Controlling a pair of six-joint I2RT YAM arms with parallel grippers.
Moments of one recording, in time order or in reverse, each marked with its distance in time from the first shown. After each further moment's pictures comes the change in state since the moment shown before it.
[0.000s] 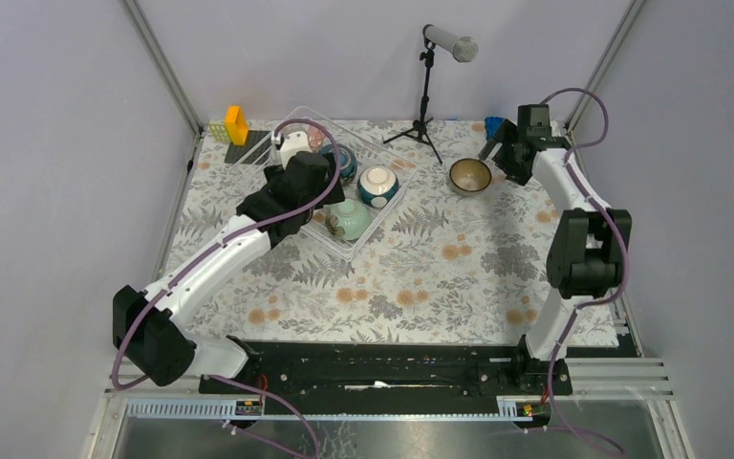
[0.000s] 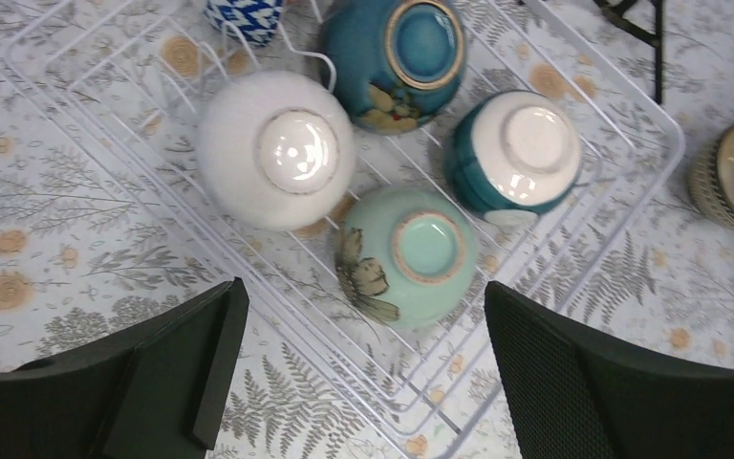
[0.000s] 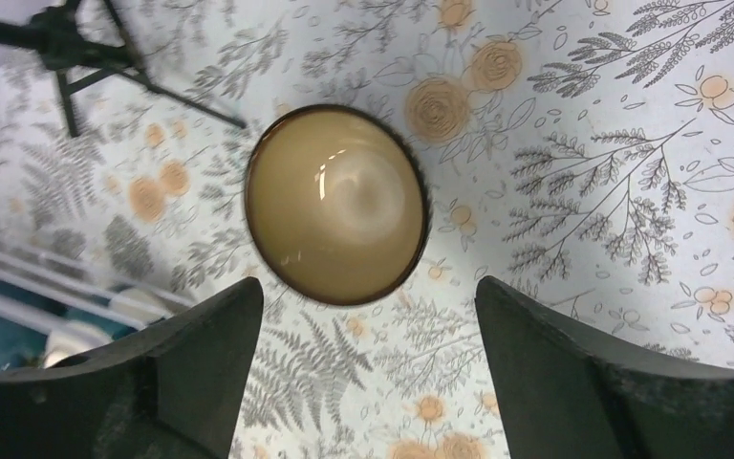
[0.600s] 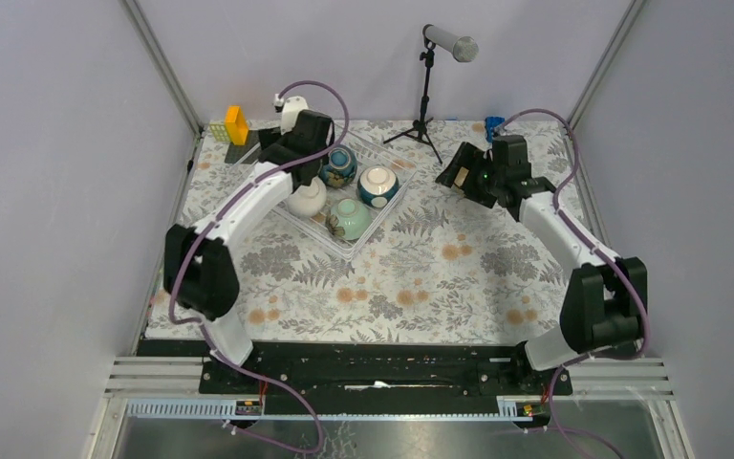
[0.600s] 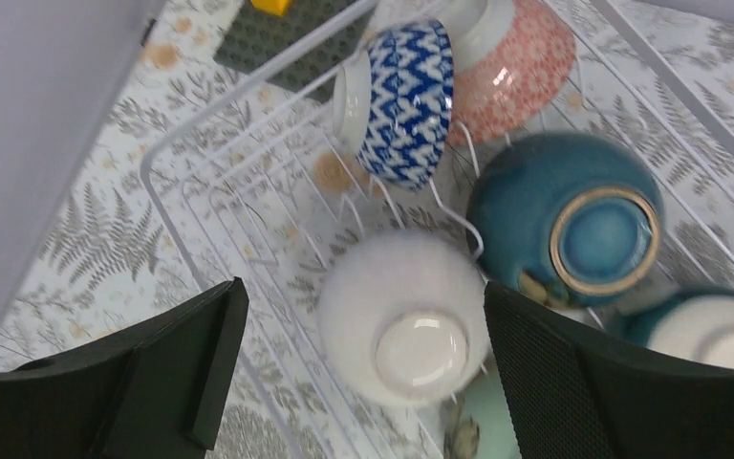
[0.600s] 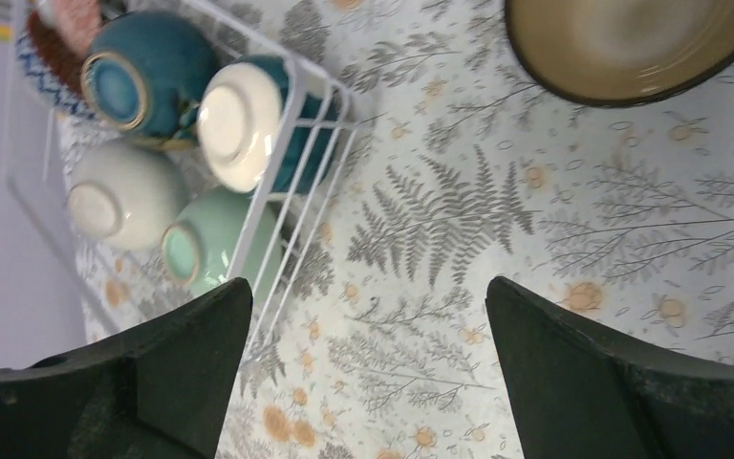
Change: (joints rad) left arm 0.194 0.369 0.311 -0.027 -0.173 0.152; right arm 0.177 -0.368 -0.406 0.225 -0.214 0.010
